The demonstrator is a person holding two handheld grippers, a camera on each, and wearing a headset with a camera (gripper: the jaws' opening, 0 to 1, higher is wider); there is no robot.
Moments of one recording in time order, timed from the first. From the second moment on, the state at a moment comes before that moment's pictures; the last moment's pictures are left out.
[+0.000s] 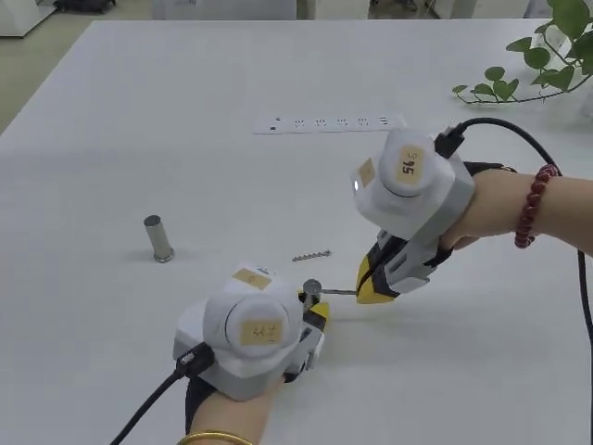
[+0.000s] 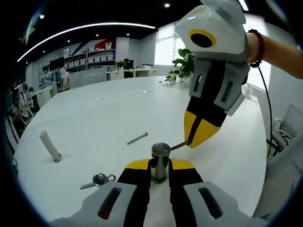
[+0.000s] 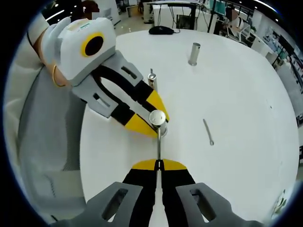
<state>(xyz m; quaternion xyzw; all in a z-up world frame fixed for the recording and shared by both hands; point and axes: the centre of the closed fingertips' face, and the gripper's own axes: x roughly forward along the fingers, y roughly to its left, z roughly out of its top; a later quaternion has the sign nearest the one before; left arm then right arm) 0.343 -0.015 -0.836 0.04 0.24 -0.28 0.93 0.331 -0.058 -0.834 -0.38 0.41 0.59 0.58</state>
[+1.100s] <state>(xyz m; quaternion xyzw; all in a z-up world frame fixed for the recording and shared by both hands) 0.343 -0.016 -0.841 0.05 0.24 -0.28 0.93 0.332 -0.043 -0.825 -0.43 0.39 0.60 0.55</state>
